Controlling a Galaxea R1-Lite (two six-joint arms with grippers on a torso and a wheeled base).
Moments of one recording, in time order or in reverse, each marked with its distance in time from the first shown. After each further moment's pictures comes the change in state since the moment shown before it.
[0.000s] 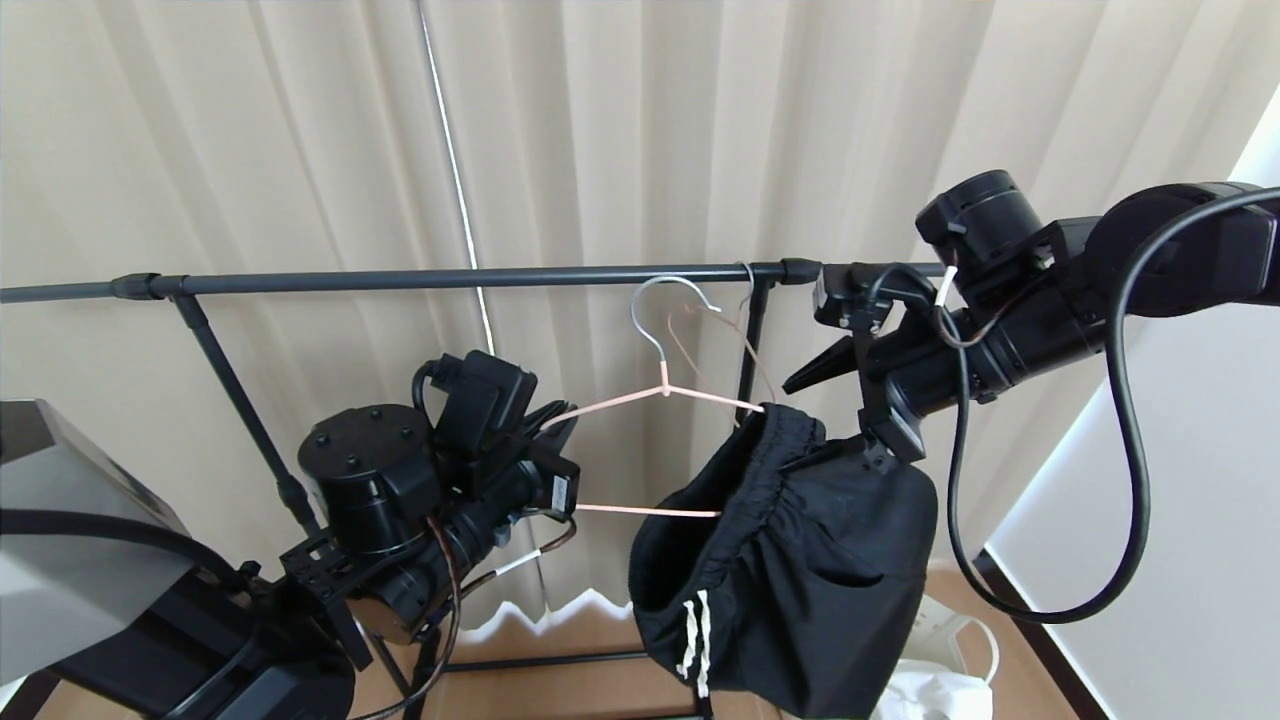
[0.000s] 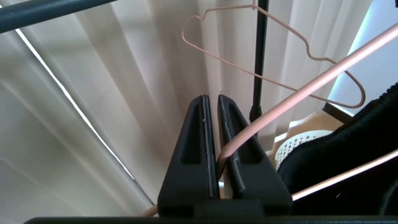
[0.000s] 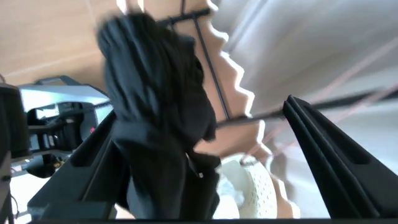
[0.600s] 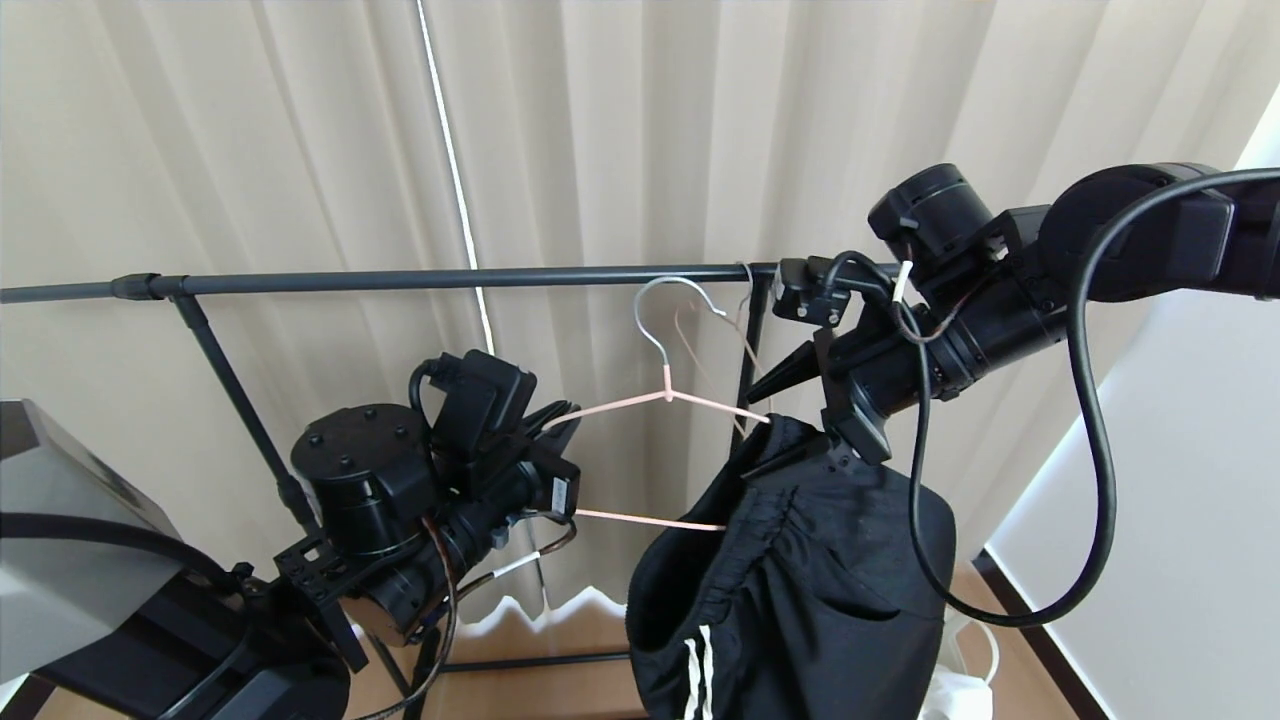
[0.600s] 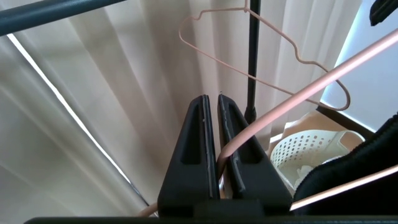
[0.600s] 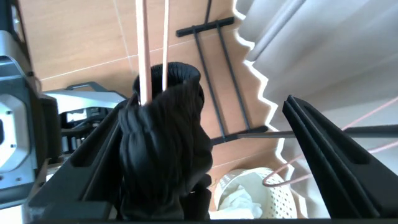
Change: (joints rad) left arm 0.000 -0.011 0.006 0.000 -0.026 -0.001; right arm 0.077 0.053 -0.128 0.111 0.018 0.065
